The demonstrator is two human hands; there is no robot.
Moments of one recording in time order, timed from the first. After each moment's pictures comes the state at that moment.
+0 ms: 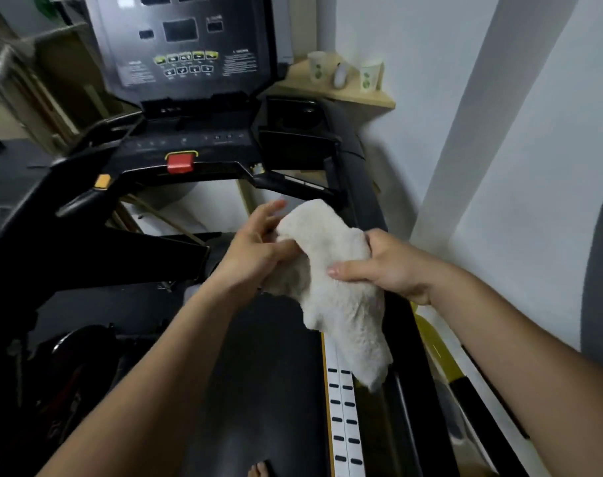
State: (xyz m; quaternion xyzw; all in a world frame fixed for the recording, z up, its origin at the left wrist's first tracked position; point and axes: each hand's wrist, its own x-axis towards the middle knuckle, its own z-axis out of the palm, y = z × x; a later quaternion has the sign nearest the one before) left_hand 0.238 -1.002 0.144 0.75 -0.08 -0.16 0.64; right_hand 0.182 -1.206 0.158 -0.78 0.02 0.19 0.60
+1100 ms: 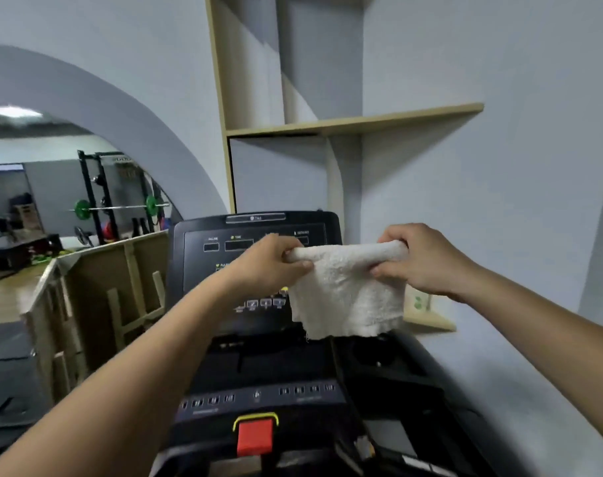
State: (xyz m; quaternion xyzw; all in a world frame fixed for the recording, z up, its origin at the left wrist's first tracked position) left_hand 0.575 -0.874 0.381 0.87 -0.34 0.06 0.34; right_hand 0.488 -1.109 0.379 -0.93 0.01 -0.25 0.28
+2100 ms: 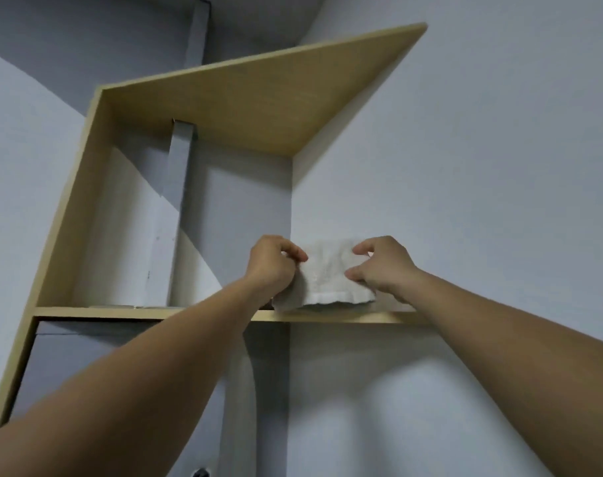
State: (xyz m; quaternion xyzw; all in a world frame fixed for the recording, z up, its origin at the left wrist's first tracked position) left_hand 0.978 -1.236 0.664 0.68 -0.36 0.29 0.56; right_hand 0.863 -1.384 0.670 -0.83 0.11 -0.48 0.26
